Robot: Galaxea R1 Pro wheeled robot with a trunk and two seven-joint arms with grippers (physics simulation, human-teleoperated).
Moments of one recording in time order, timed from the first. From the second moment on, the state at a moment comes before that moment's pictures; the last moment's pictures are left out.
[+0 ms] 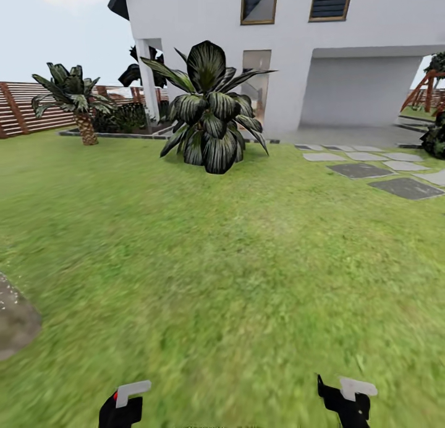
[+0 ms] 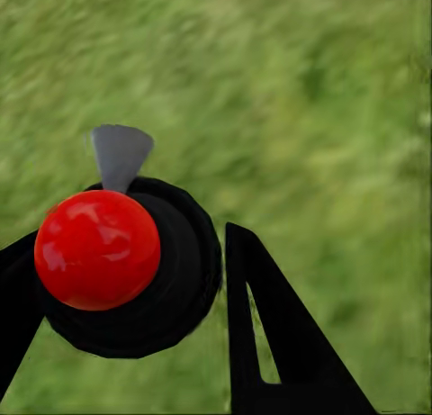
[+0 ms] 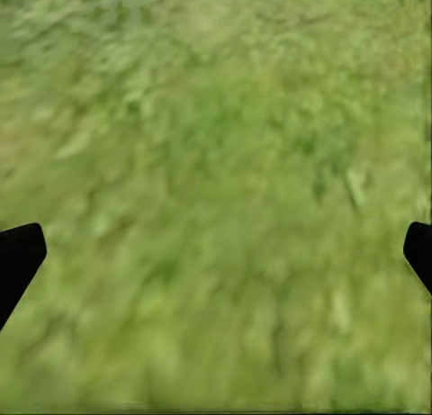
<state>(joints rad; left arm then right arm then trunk) -0.33 -0.07 0.23 -0.40 -0.21 -0.20 0.31 -0.29 -0.01 -0.47 -0.50 0.28 -0.33 -0.01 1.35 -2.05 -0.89</state>
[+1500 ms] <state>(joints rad) -0.33 -0.06 0.24 -0.38 -0.21 -0.20 0.30 -0.29 -0.01 -0.47 -0.50 0.28 -0.33 -0.01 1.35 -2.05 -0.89</state>
